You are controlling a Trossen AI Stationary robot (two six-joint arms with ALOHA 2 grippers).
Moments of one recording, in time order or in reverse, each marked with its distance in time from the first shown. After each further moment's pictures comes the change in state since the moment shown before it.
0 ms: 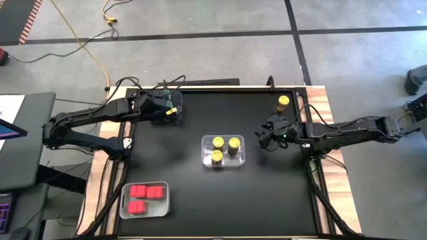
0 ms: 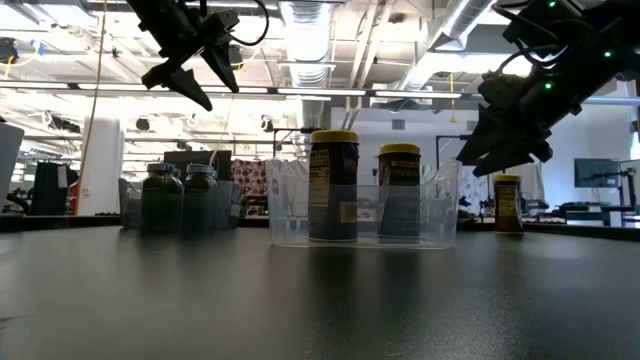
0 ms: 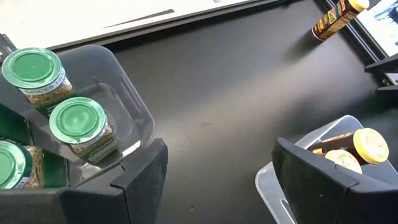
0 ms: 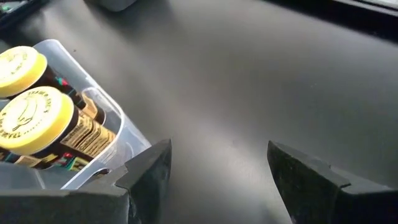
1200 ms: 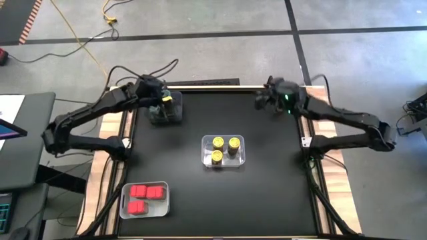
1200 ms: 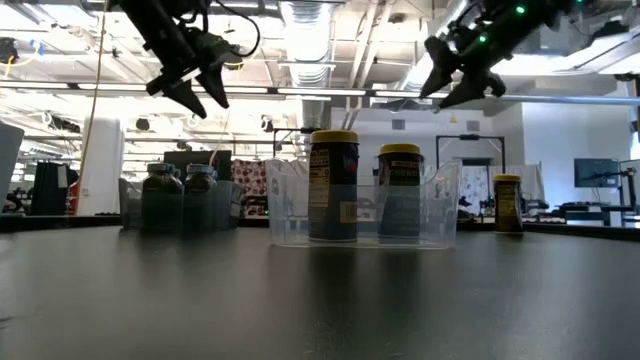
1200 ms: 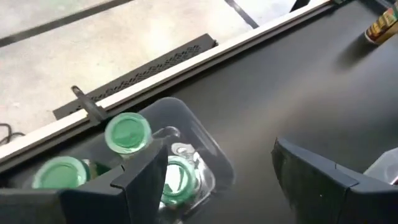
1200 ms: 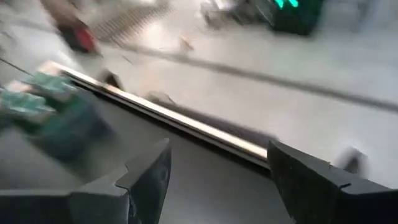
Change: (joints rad) left arm 0.303 0.002 0.000 0.039 0.092 0.377; right arm -0.411 0.162 0.483 -0.108 0.011 -0.273
